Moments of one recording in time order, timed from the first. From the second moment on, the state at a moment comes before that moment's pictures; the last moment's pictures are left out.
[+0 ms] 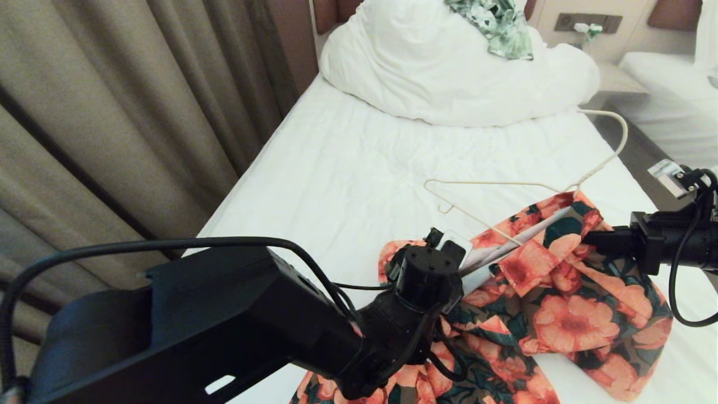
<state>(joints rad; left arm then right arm) -0.96 2.26 -1.18 -0.83 0.59 0.30 -0.22 1.72 -0.96 -0.23 1.15 -0.36</state>
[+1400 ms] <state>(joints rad) -0.92 2.28 -1.20 -0.82 0.60 0.20 -0.21 1.68 -0.94 -0.23 1.19 -0.36</state>
